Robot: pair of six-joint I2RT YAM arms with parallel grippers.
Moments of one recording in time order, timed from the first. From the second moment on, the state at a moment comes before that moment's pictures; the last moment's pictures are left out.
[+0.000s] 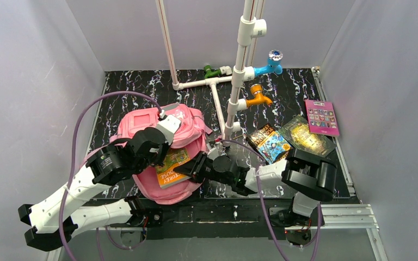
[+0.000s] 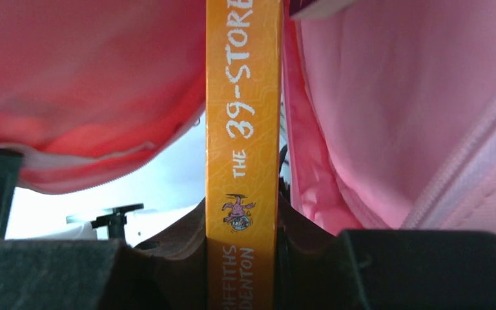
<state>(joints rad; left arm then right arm) -0.98 0.88 1.20 -1.08 -0.45 -0.13 1.26 1.68 0.61 0.90 0.03 1.61</state>
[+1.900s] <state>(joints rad) -0.98 0.84 1.21 -1.07 -0.36 -0.15 1.14 1.76 0.78 0.60 -0.04 1.35</state>
